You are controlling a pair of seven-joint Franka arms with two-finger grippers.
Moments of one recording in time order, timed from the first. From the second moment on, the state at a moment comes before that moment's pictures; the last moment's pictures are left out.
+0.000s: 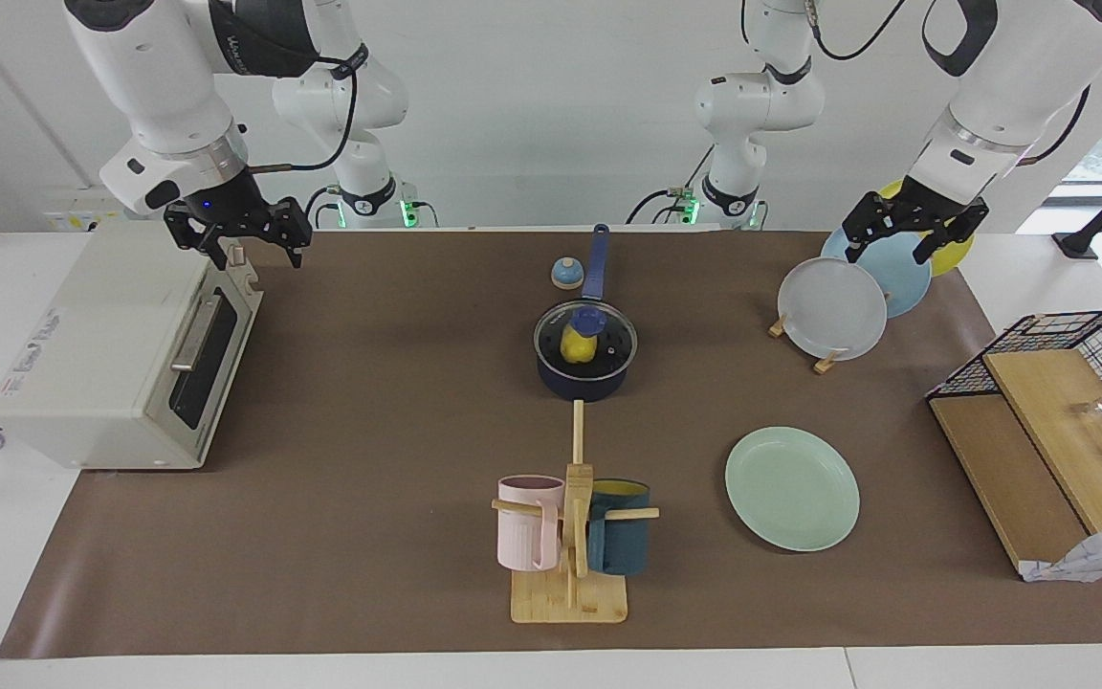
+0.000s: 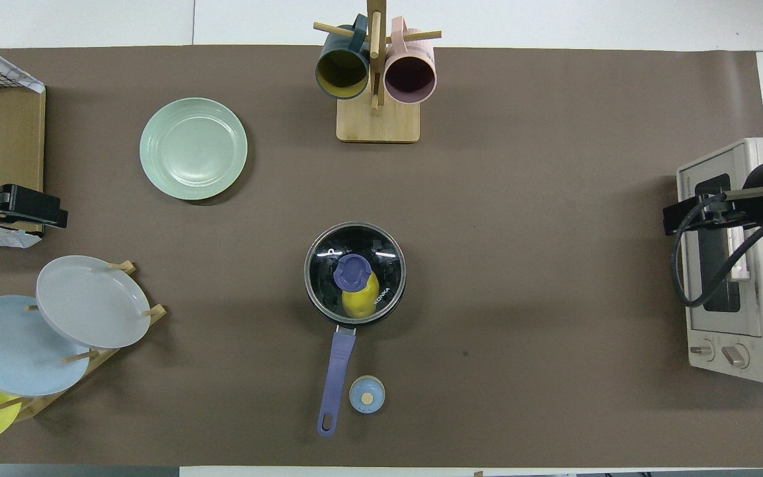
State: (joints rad) left arm -0.04 -0.05 -0.02 -1.64 -0.03 1.56 0.02; right arm -0.02 -0.05 0.05 -1.69 -0.04 1.57 0.00
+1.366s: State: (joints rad) left arm -0.04 -0.05 -0.02 -1.64 -0.03 1.56 0.02; right arm 0.09 -0.05 0.07 -1.70 0.05 1.61 0.05
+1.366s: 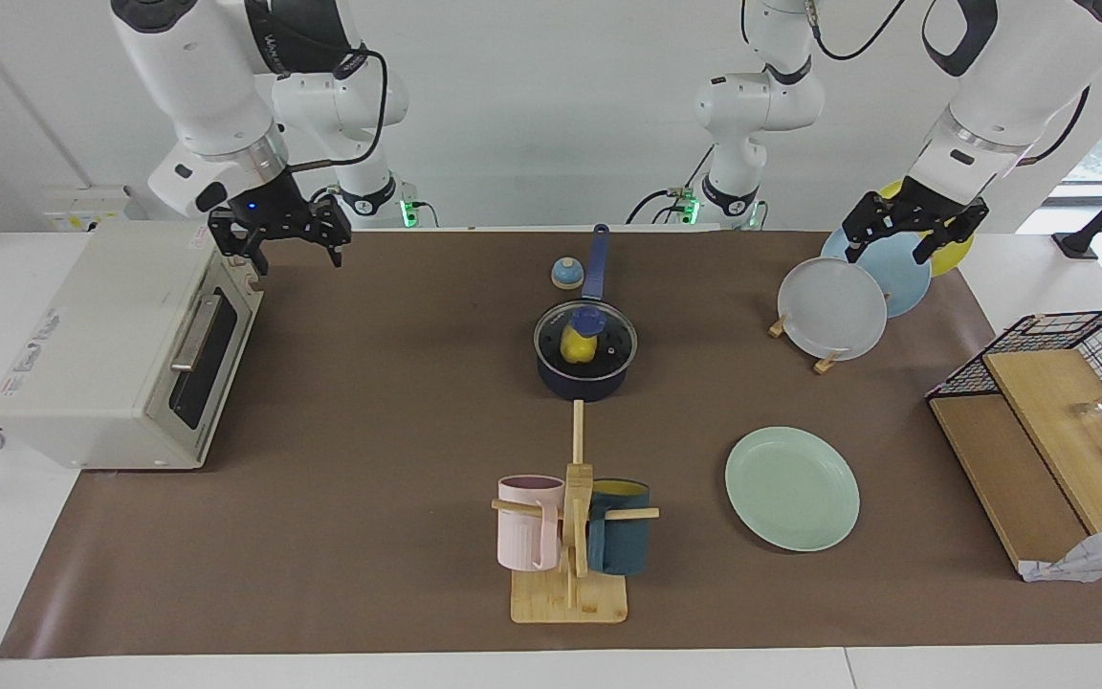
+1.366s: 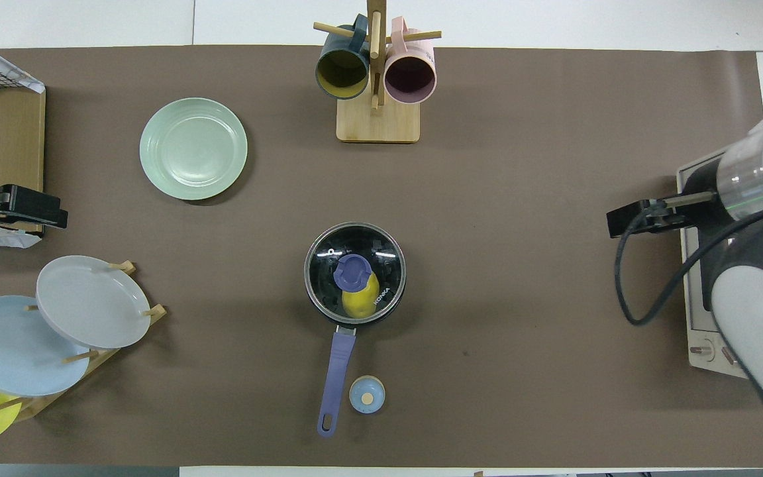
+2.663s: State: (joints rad) left arm -0.04 -0.05 -0.02 -1.64 -0.03 1.56 0.02; right arm 0.70 0.38 0.09 -1.58 -0.09 2.00 0.57
